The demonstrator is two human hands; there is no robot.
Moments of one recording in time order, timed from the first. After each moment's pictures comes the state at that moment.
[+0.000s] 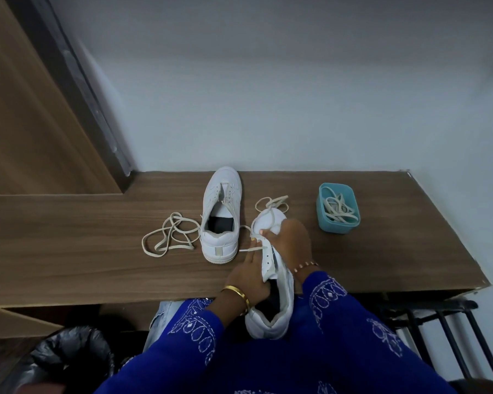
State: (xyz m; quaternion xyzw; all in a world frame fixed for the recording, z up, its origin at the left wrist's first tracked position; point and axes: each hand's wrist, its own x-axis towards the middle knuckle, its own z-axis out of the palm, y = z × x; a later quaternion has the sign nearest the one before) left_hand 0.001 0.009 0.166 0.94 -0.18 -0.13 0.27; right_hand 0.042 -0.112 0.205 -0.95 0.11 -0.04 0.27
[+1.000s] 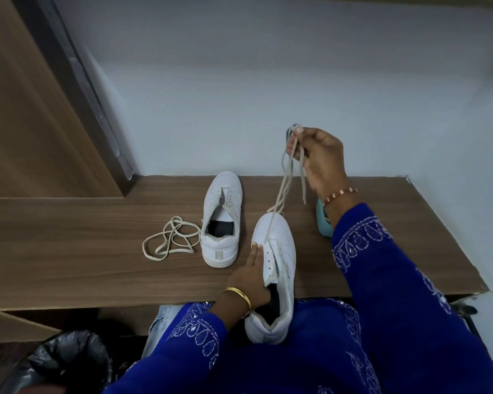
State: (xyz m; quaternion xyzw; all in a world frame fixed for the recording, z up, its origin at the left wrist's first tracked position) left_hand 0.006 0.008 0.160 0.94 -0.18 -0.17 0.22; right_hand 0.094 -0.130 0.364 -0.62 0.06 -0.13 0.77
